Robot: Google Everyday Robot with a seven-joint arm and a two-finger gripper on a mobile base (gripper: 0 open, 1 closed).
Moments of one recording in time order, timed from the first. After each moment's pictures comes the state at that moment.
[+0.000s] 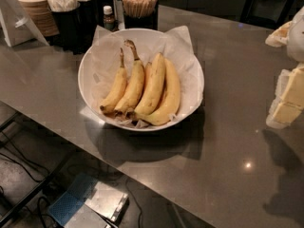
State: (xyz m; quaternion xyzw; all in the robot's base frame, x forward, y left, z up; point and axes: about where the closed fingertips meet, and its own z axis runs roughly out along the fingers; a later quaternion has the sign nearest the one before) arm 0.438 -0.217 0.976 -0.60 0.78 -0.03 0.16
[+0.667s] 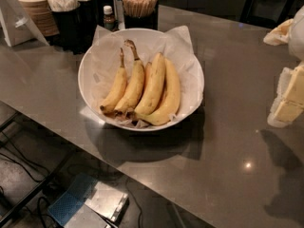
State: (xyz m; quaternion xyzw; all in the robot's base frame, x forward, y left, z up) arm 0.439 -0.215 0.979 -0.61 0.77 -0.02 0.17
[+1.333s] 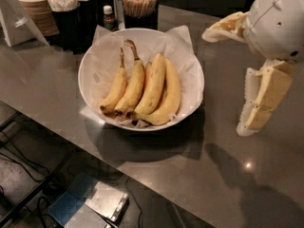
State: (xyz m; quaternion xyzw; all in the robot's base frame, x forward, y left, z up) arm 0.406 -0.112 1.002 -0.74 0.62 0.09 0.23
